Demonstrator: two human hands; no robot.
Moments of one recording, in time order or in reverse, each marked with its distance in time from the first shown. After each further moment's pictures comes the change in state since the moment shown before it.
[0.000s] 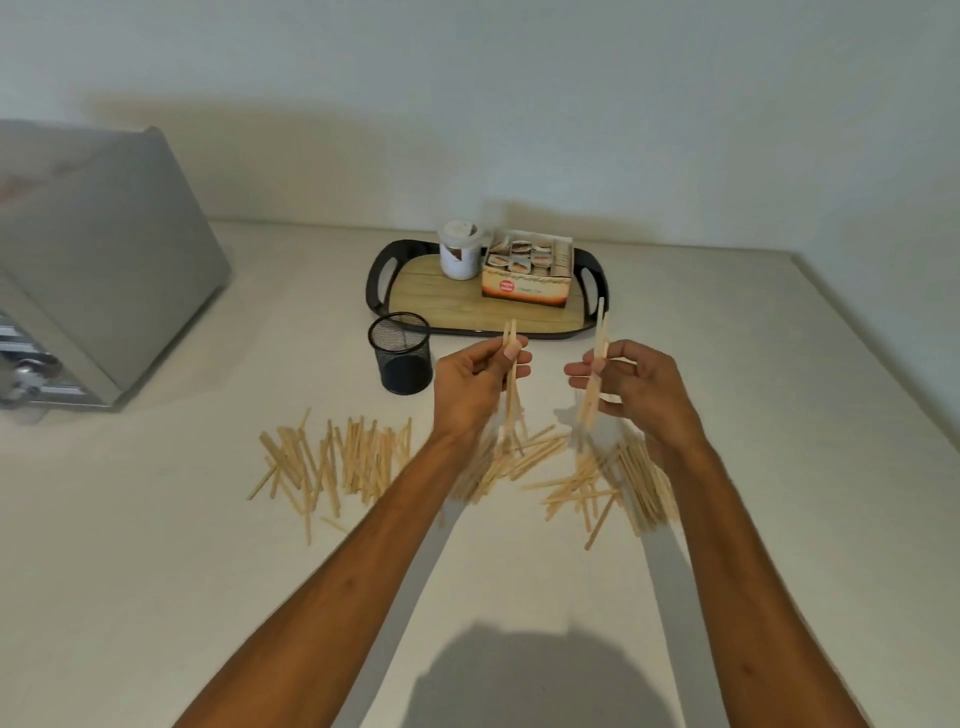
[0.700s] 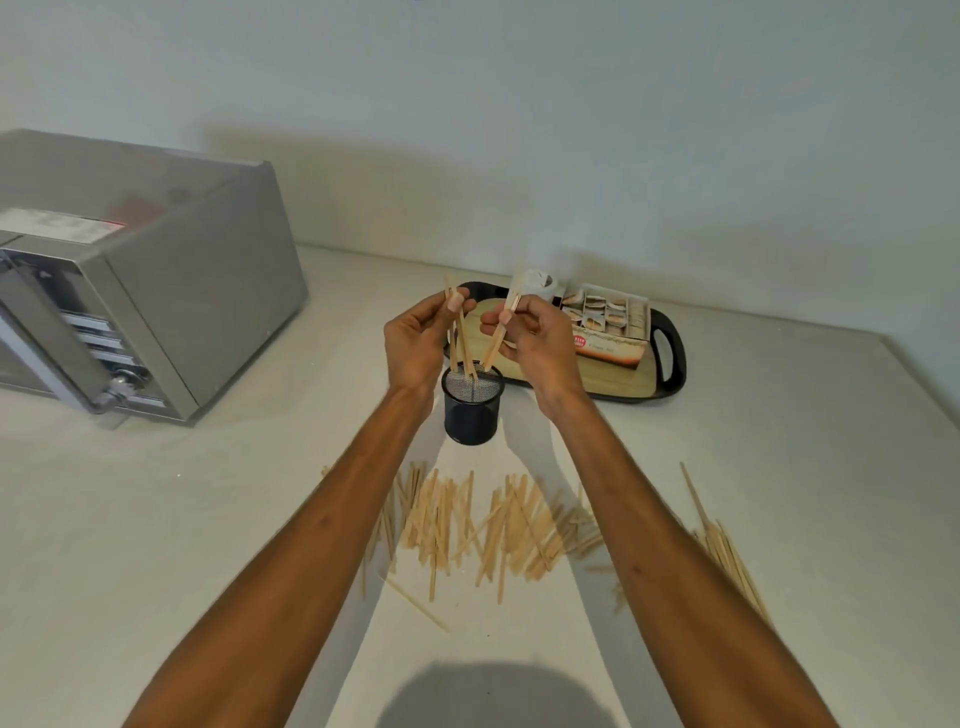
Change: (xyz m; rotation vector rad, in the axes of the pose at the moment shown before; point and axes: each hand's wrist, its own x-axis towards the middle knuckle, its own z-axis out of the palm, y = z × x) left_hand 0.105 0.069 -0.123 -0.036 0.258 0.243; right_hand 0.107 -0.061 0.207 0.113 -0.129 -0.225
